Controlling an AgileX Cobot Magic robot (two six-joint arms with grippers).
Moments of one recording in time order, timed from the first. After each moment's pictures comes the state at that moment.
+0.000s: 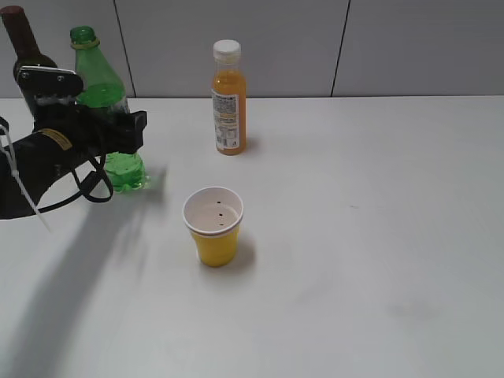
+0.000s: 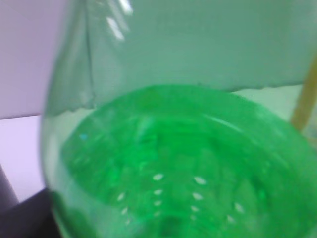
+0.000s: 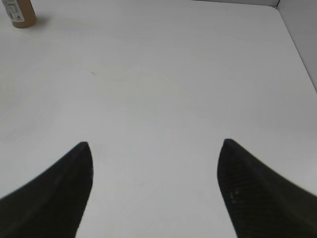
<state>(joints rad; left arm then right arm) -0.26 2.03 -0.83 -0.11 -0.86 0.02 0.02 0.00 -0.41 0.07 0.94 -0.09</state>
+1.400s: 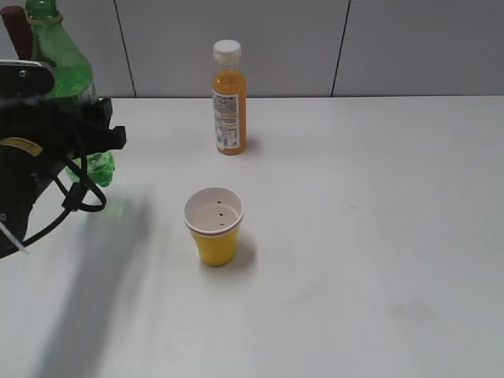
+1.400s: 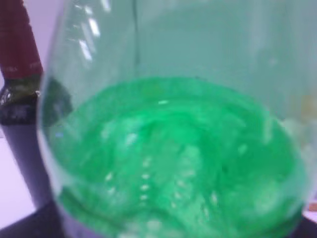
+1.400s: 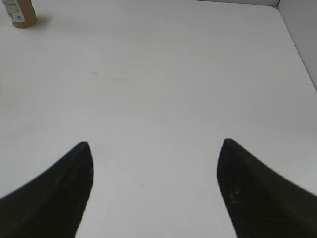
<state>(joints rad) -0.44 1.80 -0.61 -0.57 -1.00 0.28 0.02 0.00 -0.41 0.07 0.94 -0.09</state>
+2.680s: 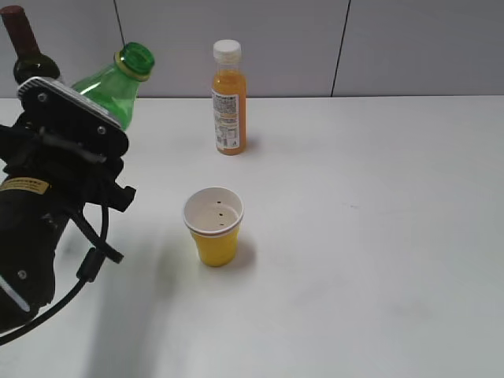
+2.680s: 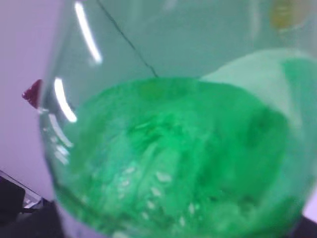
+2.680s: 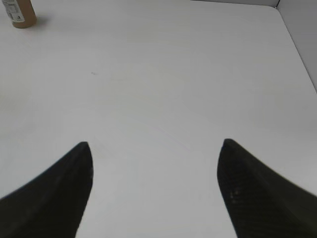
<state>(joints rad) -0.83 1.68 -0.51 -1.14 -1.15 1.14 0.02 0.00 -0.41 0.07 0.94 -0.09</state>
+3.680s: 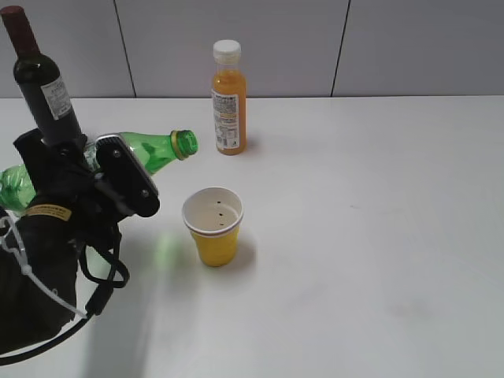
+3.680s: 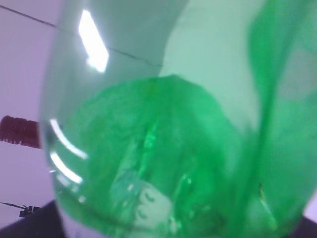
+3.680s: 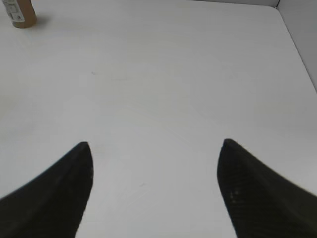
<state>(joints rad) -0.81 1.82 -0.51 -1.13 -1.16 1.54 0.02 0.00 -0.41 0.07 0.94 -0.09</state>
